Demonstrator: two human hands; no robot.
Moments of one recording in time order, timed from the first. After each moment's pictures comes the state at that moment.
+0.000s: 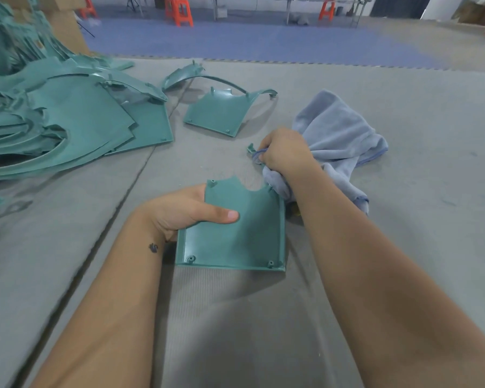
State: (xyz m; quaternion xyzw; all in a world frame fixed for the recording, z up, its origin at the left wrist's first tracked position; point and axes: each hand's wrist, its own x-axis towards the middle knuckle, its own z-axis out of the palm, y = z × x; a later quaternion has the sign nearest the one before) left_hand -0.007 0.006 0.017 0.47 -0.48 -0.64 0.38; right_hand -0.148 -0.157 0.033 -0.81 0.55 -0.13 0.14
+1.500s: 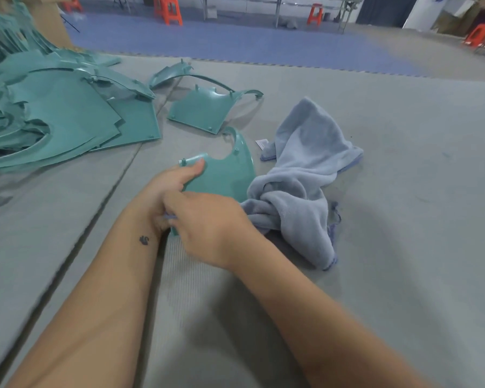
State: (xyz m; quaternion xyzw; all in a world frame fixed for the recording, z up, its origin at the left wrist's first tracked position) left_hand -0.016 -0.012 0.022 0.61 -0.28 -0.52 0.53; right_hand -0.127 -0.009 0.009 -0.95 0.22 -0.20 0.08
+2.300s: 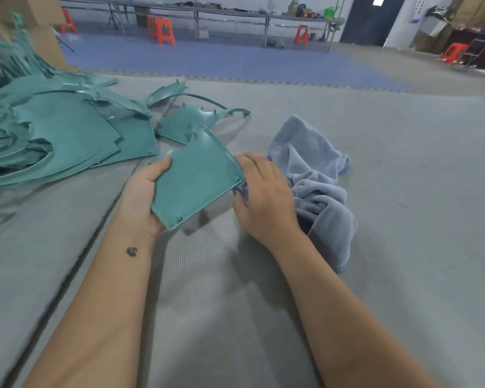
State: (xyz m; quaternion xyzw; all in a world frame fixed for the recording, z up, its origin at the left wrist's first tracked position) left_hand -0.008 0.001 0.034 0.45 -0.17 -0.52 0.70; right_hand -0.180 -0.052 0.012 -0.84 0.36 -0.40 0.00
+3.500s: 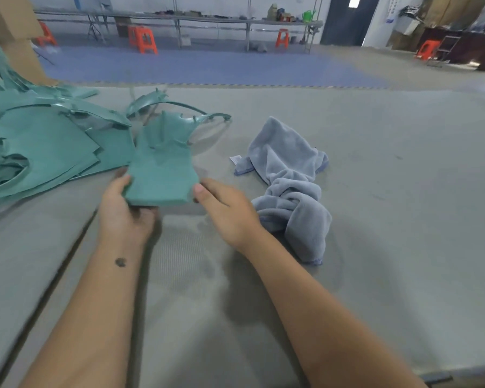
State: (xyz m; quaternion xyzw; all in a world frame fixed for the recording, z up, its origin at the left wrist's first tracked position) left_hand -0.010 -0.004 0.022 0.32 -0.05 -0.46 0.82; right_hand -0.165 -0.037 0.014 -0.78 0.38 -0.33 0.36
